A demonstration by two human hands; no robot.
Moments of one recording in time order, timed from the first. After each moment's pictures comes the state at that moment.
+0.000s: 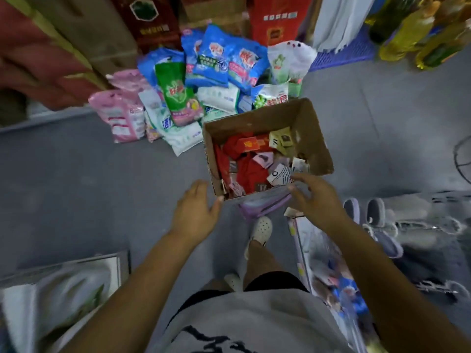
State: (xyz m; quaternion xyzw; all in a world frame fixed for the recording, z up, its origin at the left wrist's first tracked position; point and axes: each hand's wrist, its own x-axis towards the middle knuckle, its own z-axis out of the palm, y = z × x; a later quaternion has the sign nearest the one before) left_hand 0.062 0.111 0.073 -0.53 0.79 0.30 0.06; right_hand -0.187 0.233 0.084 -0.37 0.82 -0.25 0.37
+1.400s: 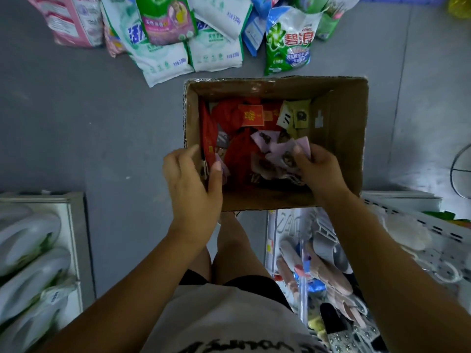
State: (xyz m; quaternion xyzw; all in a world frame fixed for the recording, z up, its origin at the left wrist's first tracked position) left_hand -0.024 0.061 -0.023 -0.65 0.64 0.37 -0.17; right_hand -0.263 0.103 -0.048 -0.19 0.81 -0.24 0.51
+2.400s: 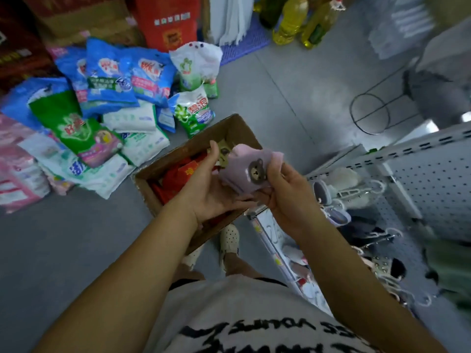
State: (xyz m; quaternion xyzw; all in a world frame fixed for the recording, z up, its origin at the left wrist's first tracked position) left_hand -0.126 0.004 0.071 -0.34 0.16 0.91 0.17; right_hand -0.198 0.157 0.138 0.04 0.62 -0.67 0.41
